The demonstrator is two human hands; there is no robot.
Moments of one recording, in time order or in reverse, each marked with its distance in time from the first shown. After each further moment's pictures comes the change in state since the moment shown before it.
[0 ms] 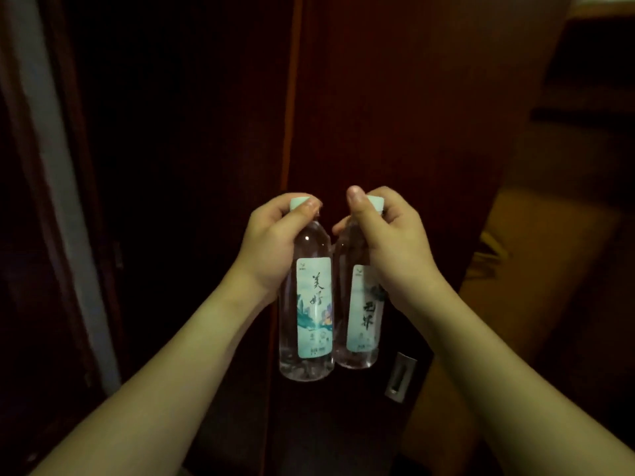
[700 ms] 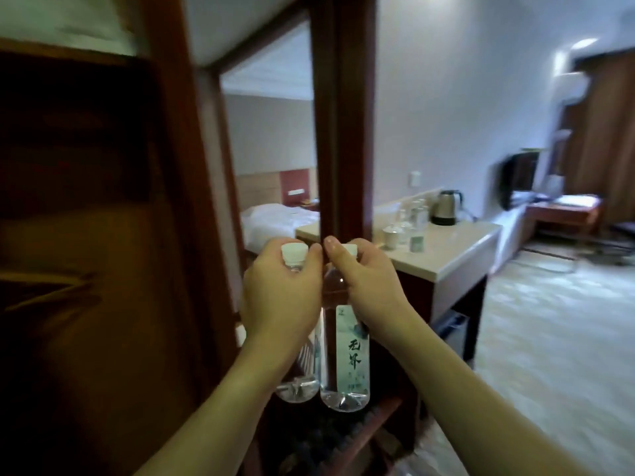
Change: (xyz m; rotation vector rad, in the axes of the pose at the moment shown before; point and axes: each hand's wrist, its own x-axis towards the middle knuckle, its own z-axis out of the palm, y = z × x) left_hand -0.250 0.006 0.449 0.168 -0.567 0.102; right_hand -0.300 -0.143 -0.380 -0.467 1.020 0.194
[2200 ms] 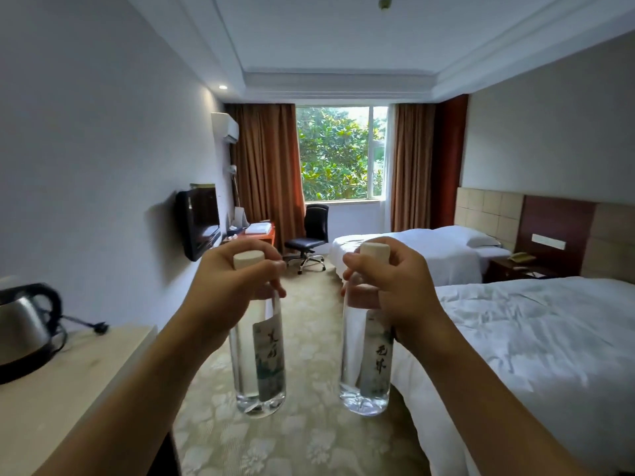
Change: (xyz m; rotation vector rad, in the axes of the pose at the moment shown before) left_hand 0.041 0.243 1.060 -0.952 -1.202 0.128; right_hand 0.390 0.139 -0.917 -0.368 0.904 -0.111
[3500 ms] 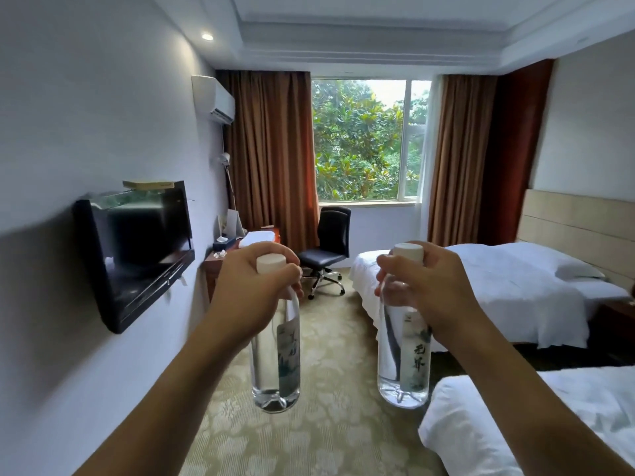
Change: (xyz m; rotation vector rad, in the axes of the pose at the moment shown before) left_hand 0.837 -0.560 0.033 0.054 0.102 0.018; right_hand 0.874 0.499 0.086 -0.089 0.007 0.008
